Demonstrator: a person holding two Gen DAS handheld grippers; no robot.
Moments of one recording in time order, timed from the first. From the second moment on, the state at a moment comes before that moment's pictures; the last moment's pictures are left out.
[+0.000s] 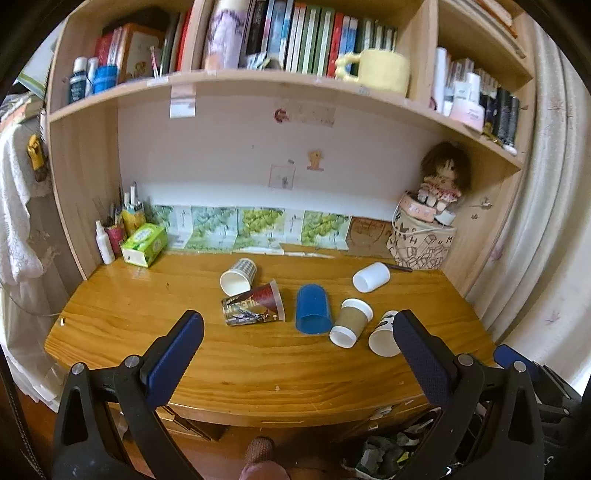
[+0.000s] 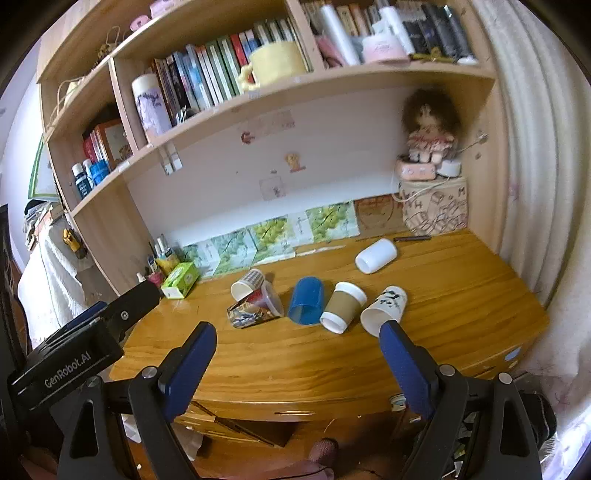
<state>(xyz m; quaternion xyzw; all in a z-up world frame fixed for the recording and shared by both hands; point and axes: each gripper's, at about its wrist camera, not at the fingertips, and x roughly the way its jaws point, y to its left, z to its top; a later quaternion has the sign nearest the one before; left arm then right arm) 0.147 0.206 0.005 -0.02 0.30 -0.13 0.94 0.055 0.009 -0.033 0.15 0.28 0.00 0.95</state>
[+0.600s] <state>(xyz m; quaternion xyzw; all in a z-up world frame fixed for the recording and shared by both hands) 0.279 0.192 -0.021 -0.01 0.41 -0.17 0.90 0.173 0.014 -0.057 0.15 0.38 -0.01 0.91</state>
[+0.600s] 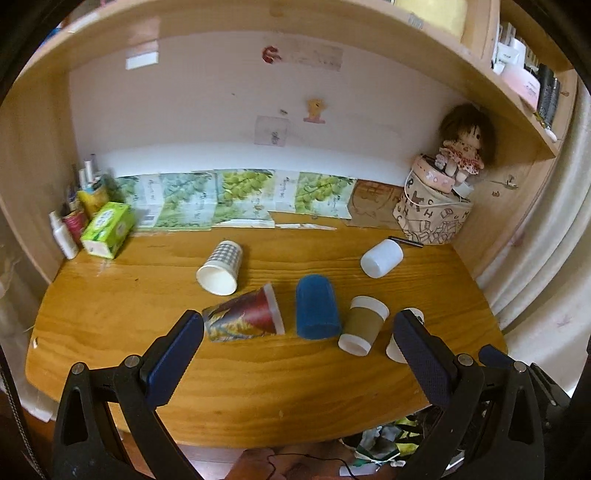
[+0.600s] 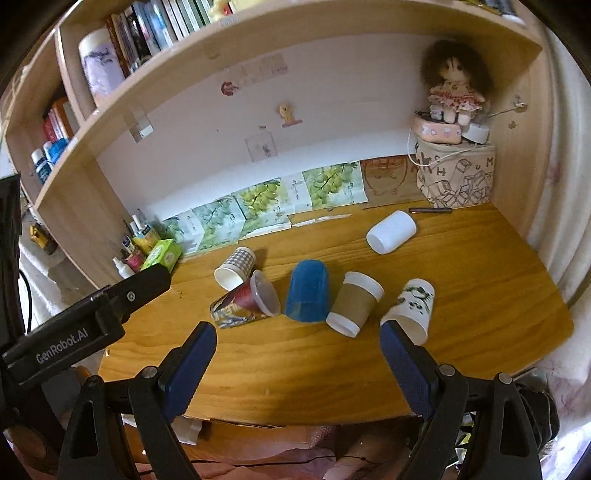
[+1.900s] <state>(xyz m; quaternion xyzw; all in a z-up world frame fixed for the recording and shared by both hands) 0.465 0.102 -0.174 0.03 0.69 -0.23 0.69 0.282 0.039 -0.163 0.04 0.37 -0.01 0.93</state>
